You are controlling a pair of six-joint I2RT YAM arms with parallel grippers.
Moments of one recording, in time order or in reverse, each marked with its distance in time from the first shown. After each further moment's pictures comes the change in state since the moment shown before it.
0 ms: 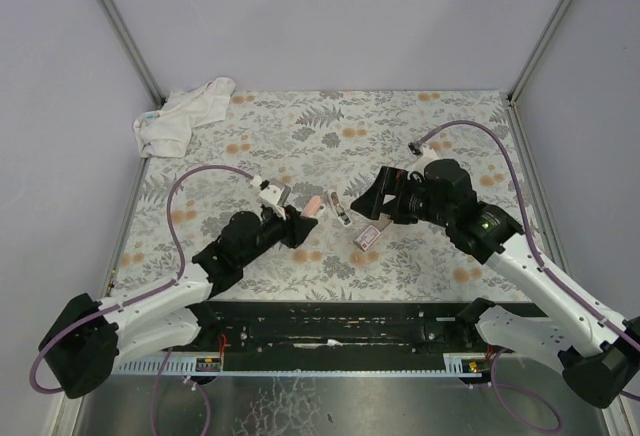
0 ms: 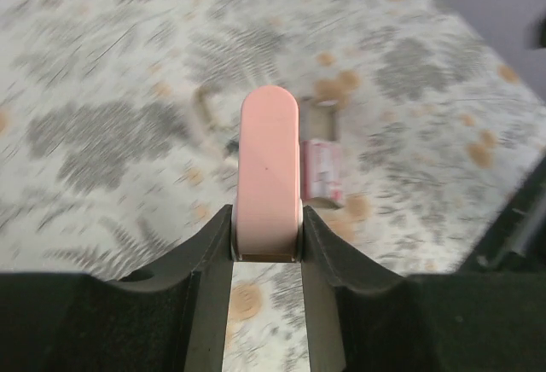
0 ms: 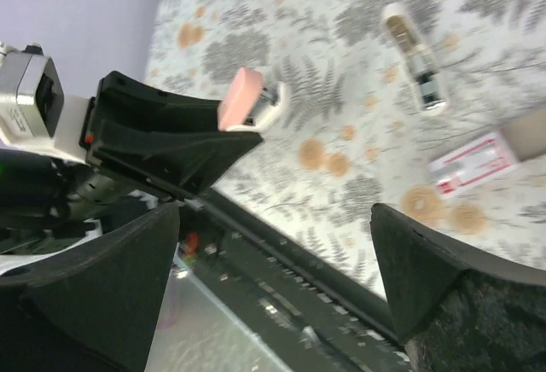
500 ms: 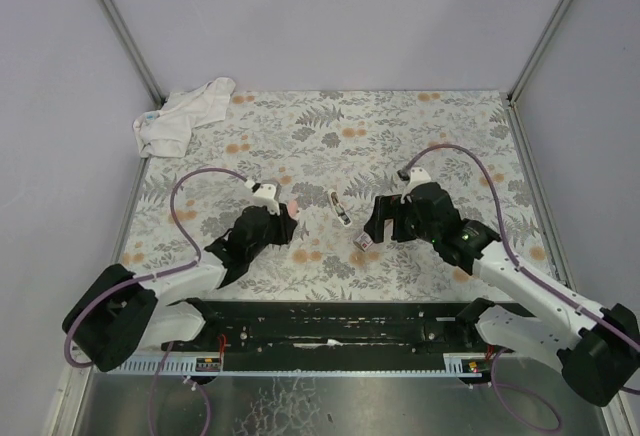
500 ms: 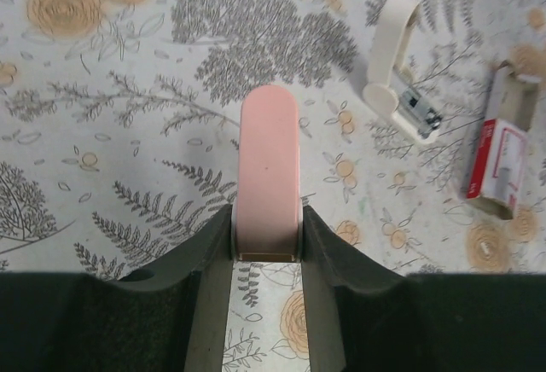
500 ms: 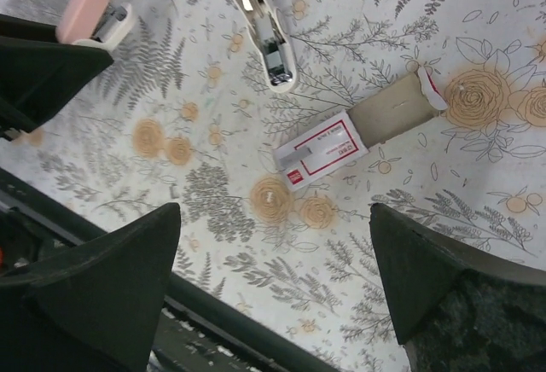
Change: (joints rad) left arm 0.132 0.217 -0.058 -0.021 -0.191 -0.082; right arm 0.000 -0.017 -0.248 0.073 0.196 -0.277
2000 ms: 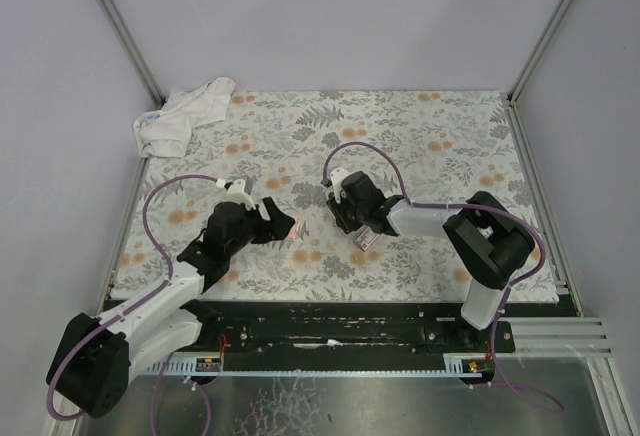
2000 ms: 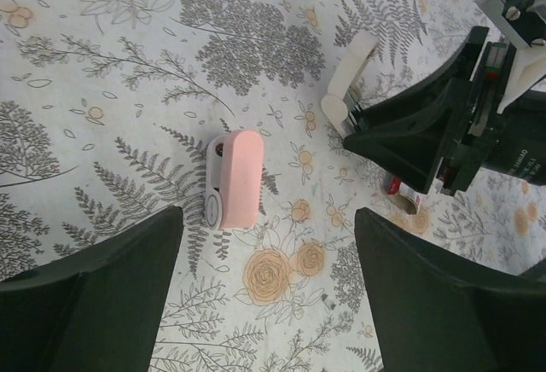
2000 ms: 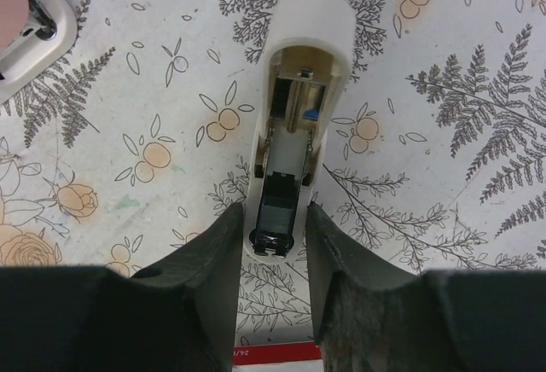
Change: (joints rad) left arm 0.169 -0.248 0.011 -0.266 0.202 -0.202; right arm 0.097 0.822 0.224 0.402 0.000 -0.476
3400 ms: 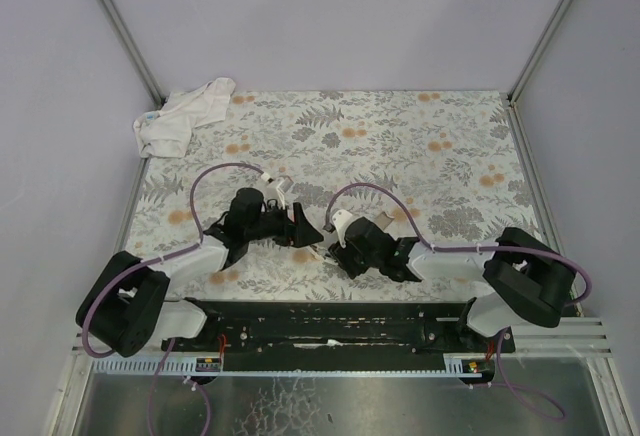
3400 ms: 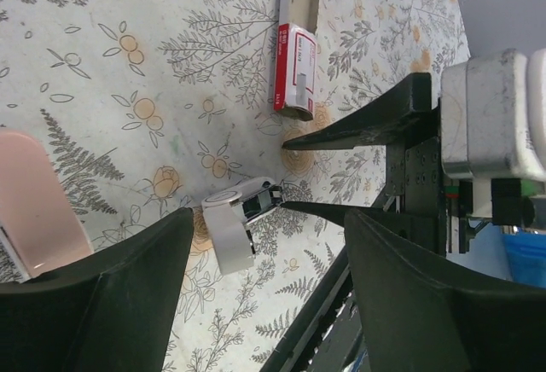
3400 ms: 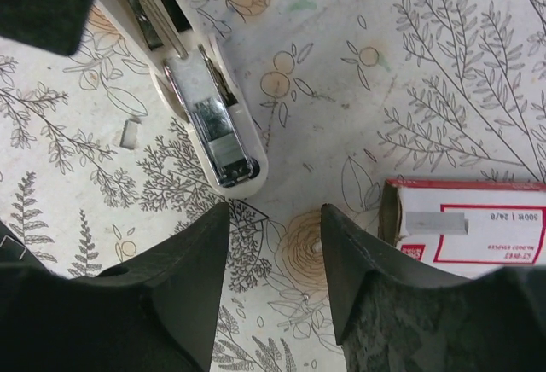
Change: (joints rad) left arm -0.011 0.364 0.090 0.217 0.531 0.027; right arm 0.240 -0.285 -0.325 0.056 0.079 0.081
